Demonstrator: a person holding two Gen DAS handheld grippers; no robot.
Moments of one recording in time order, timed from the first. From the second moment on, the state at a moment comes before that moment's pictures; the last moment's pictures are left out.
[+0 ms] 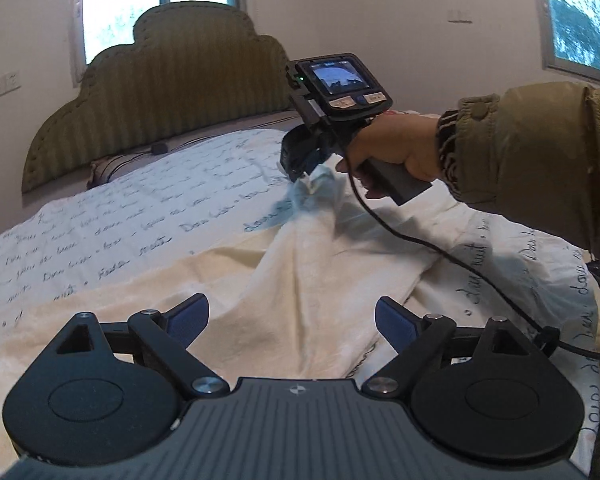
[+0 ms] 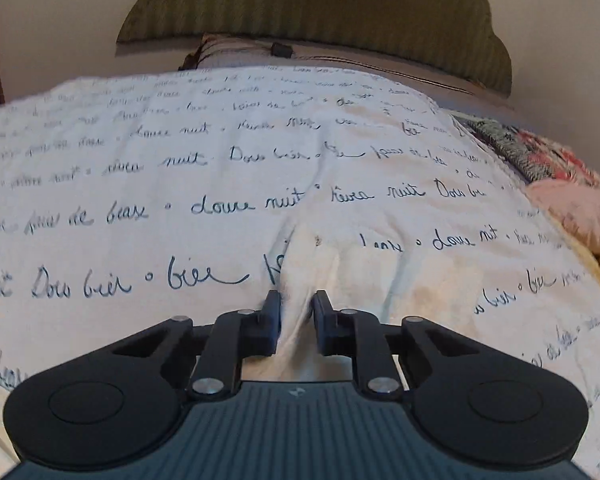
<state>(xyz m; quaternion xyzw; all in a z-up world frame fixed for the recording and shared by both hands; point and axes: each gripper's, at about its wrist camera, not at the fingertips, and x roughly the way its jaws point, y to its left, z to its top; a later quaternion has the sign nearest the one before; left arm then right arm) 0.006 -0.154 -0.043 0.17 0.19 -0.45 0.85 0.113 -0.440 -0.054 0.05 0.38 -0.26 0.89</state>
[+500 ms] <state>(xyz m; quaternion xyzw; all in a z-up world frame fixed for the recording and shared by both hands) 0.049 -0.250 -0.083 0.16 0.29 -0.47 0.82 -0.055 -0.489 -0.031 0.28 0.25 -0.25 0.89</state>
